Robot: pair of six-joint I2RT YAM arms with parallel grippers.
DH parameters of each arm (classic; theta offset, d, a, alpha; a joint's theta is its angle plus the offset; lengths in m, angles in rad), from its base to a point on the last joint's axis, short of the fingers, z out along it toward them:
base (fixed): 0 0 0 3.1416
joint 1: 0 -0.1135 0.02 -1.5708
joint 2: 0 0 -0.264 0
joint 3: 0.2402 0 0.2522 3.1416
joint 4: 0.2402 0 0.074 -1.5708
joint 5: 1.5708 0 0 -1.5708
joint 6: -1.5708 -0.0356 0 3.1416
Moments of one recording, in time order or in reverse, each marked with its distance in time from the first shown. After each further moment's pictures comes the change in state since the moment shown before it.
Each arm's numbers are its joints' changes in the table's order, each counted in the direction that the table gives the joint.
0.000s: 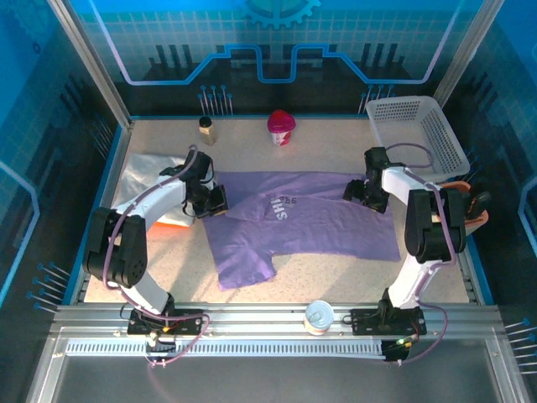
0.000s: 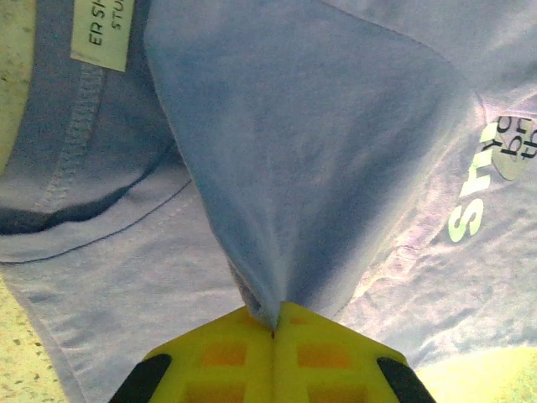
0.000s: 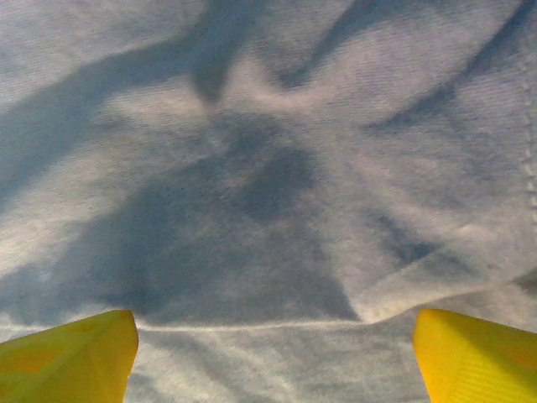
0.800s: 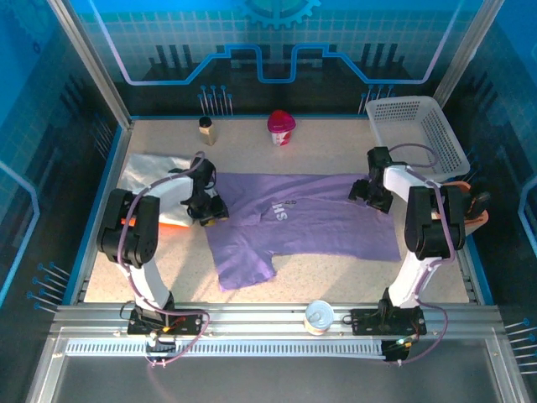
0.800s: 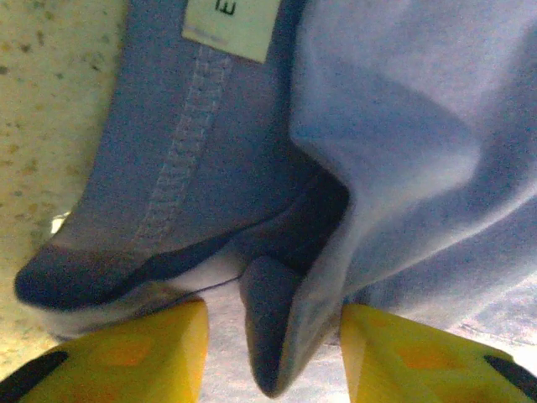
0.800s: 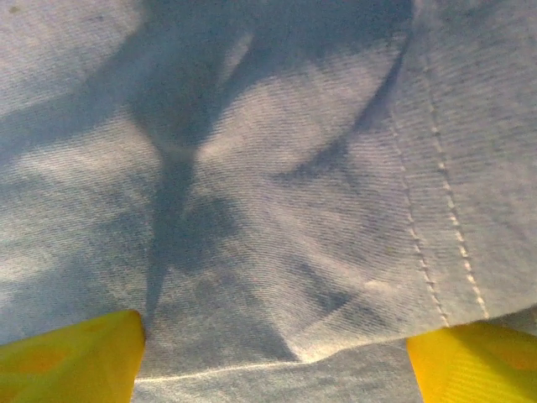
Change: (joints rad) left arm -0.024 -0.163 0.011 0.040 -0.104 -0.057; right arm 0.021 -0.008 0.019 0.013 0.027 0.000
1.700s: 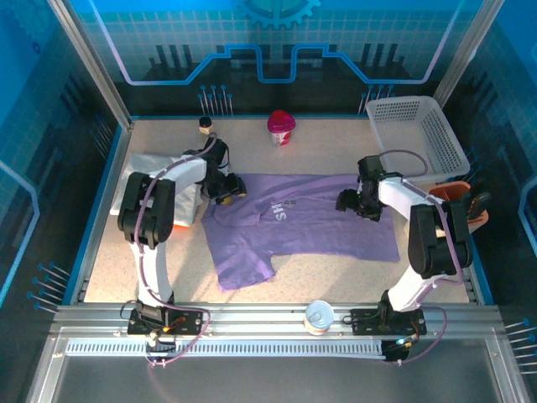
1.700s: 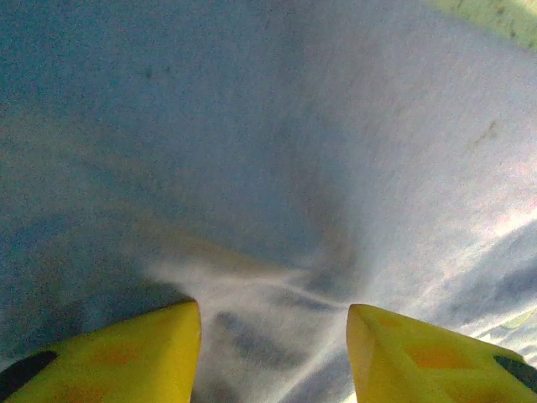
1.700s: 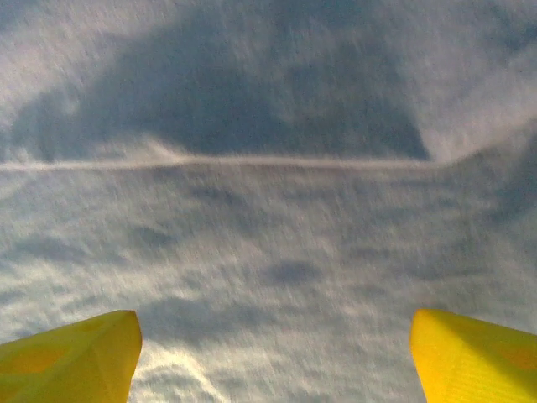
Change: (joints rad) left arm 0.033 -0.273 0.361 -0.042 0.109 0.027; right arm -0.097 0.202 -0.200 -0.024 -0.094 0.027
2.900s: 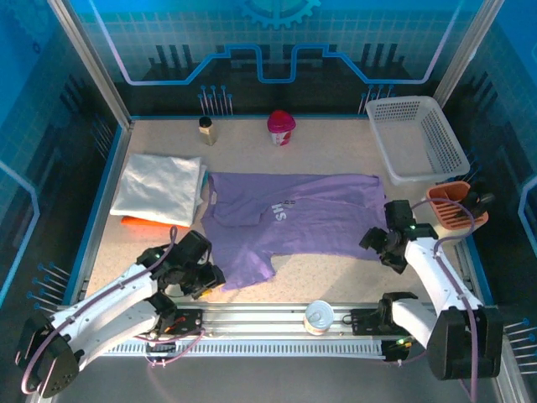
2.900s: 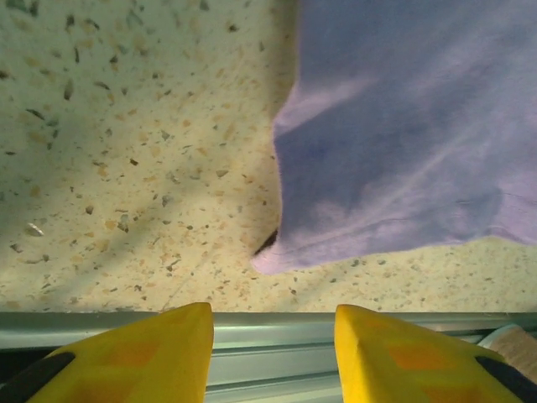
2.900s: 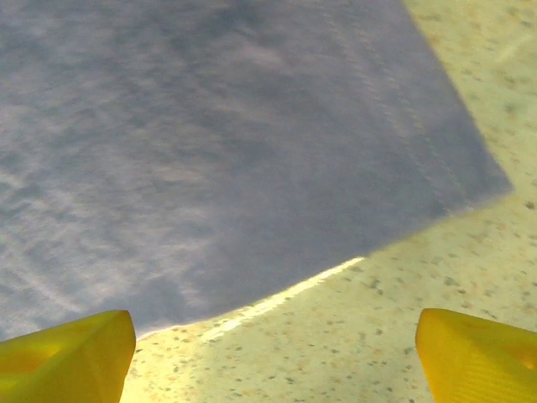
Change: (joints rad) left arm 0.420 1.252 -1.035 0.168 -0.067 0.619; right arm 0.127 0.646 -0.397 0.269 0.086 -0.286
